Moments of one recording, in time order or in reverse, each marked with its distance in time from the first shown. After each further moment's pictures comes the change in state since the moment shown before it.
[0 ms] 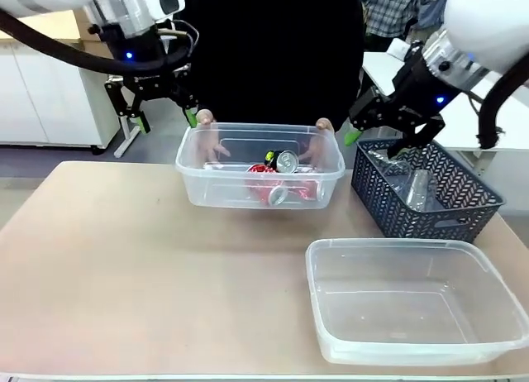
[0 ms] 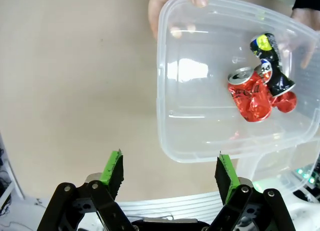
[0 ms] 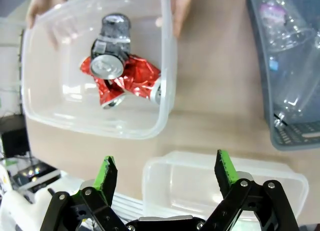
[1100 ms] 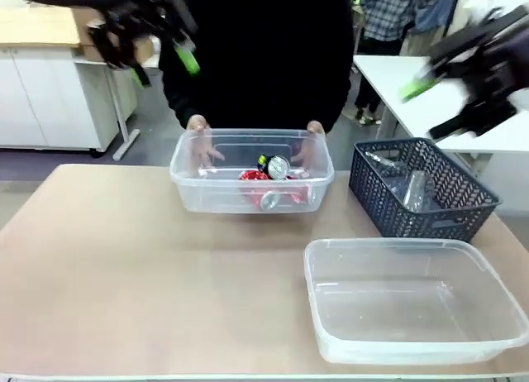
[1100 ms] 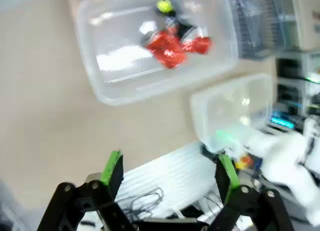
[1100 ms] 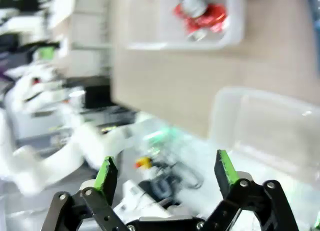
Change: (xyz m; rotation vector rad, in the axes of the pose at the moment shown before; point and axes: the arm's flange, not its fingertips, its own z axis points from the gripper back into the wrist) left arm -0.035 0.001 0.114 -0.323 0.006 -0.237; right arm -0.082 -0.049 0.135 0.509 0.089 -0.030
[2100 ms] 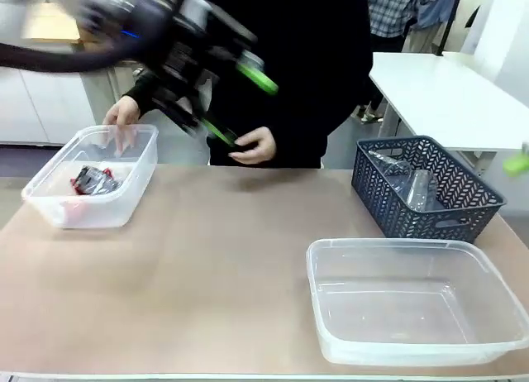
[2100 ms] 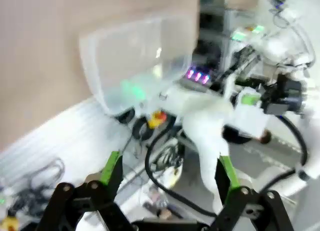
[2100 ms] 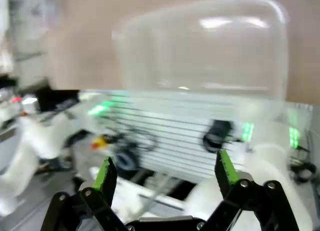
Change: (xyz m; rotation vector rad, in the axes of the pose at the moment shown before) left arm -0.056 -0.088 -0.153 -0.413 0.267 0.205; right arm -0.076 -0.076 0.019 -0.382 0.137 -0.227
